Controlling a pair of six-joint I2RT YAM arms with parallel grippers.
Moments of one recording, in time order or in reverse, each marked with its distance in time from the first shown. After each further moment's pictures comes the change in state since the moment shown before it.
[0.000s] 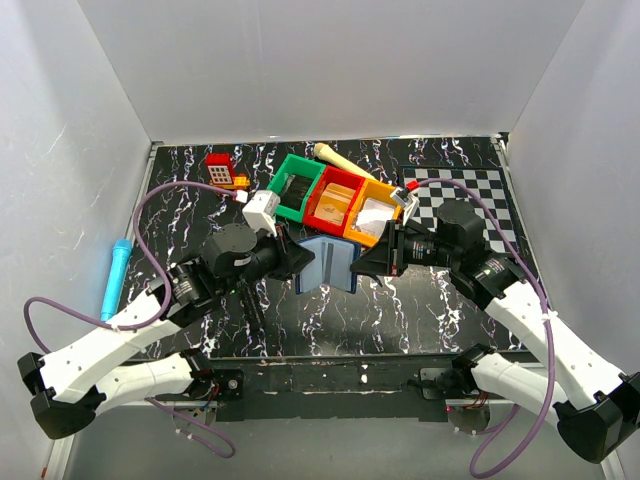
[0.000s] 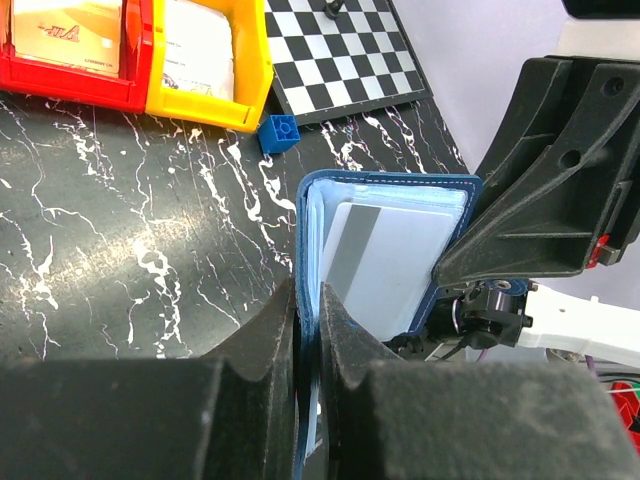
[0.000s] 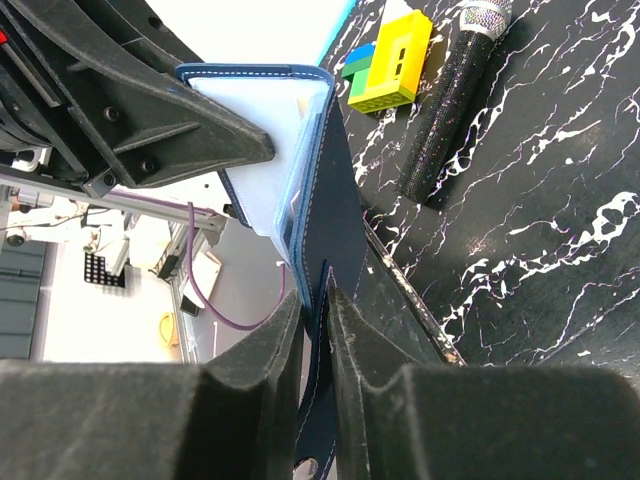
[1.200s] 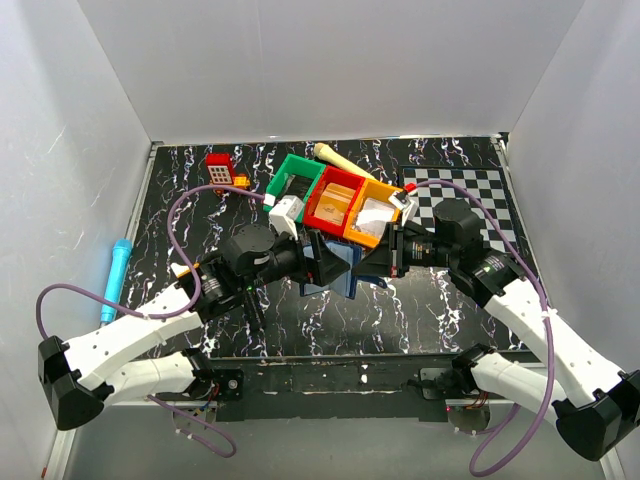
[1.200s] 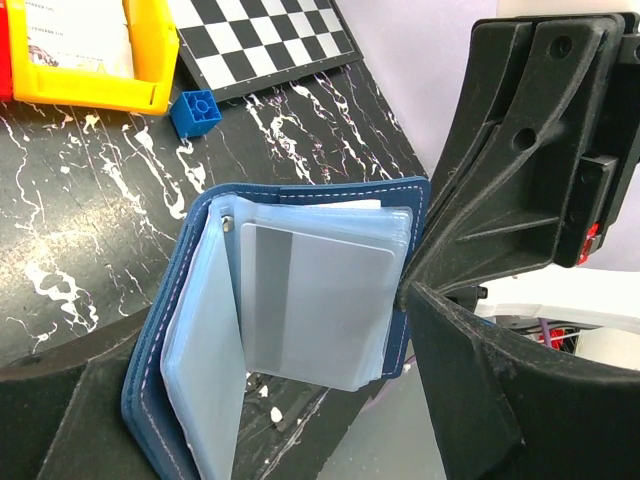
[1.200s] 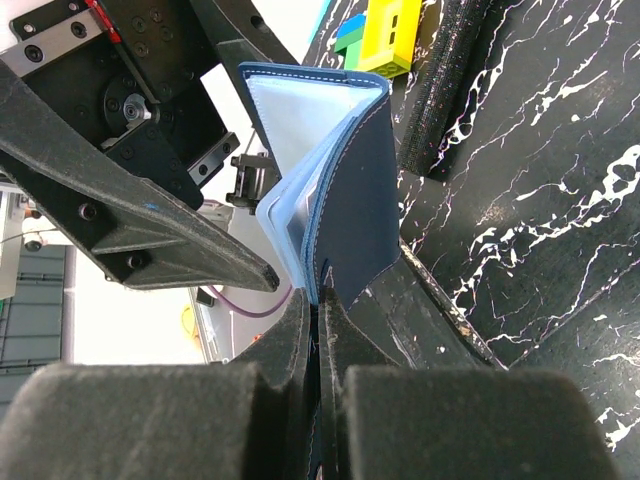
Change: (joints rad) left arm 0.006 0.089 -0.121 0.265 0.205 -0.033; right arm -0.003 0.015 0.016 -0.081 -0.007 0.029
